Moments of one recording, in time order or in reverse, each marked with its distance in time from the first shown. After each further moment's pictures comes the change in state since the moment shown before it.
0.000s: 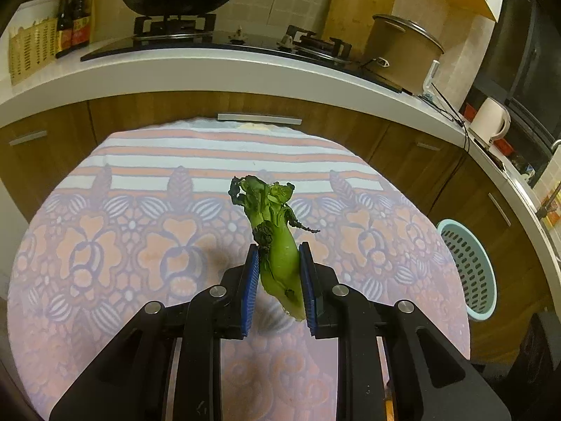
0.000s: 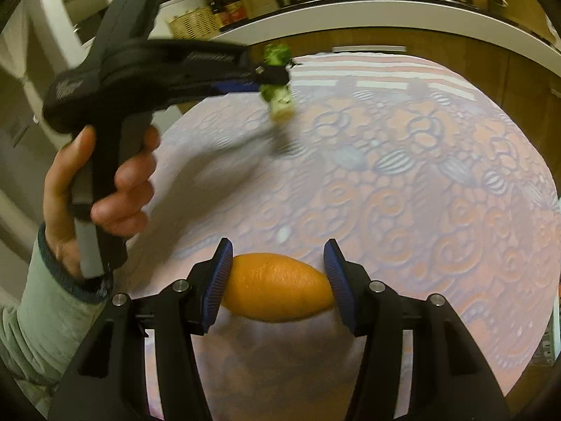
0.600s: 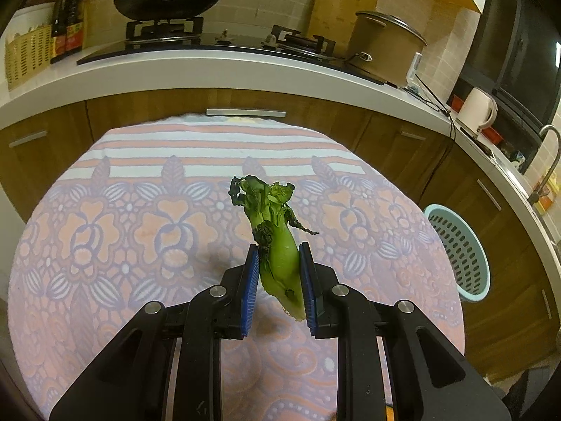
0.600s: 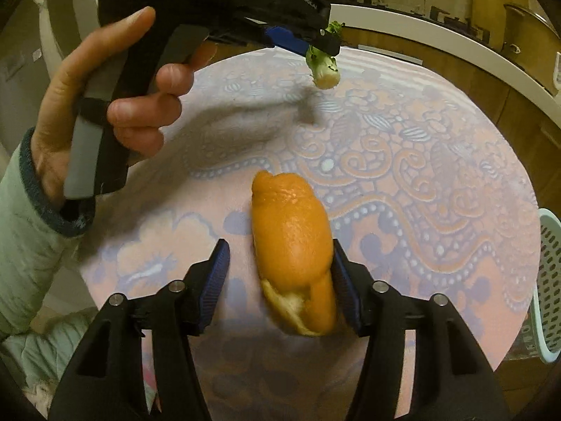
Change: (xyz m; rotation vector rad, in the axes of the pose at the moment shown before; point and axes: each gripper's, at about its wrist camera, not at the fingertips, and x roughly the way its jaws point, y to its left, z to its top) left arm -0.015 -0.012 -0.022 0.039 0.000 -0.029; right arm -0.002 0.046 -0.050 -0.163 0.009 -0.163
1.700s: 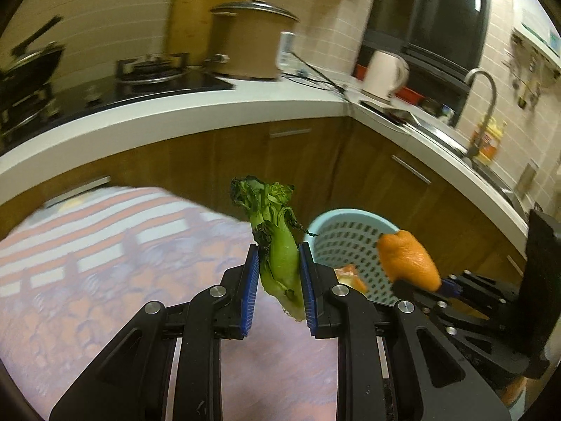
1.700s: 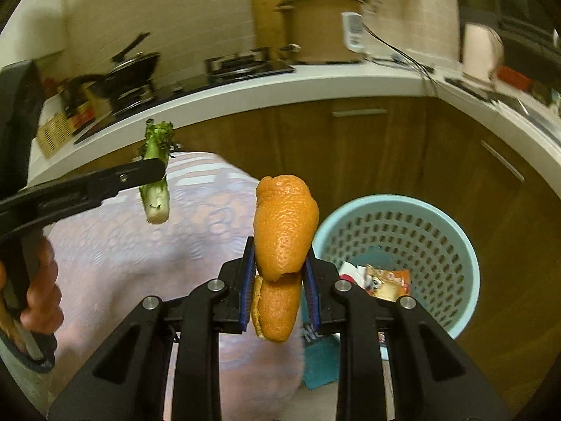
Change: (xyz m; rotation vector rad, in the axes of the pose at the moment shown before) left arm 0.048 -0.205 0.049 0.290 0.007 -0.269; right arm -0.141 -0.239 -0.003 0.528 -0.228 -0.436
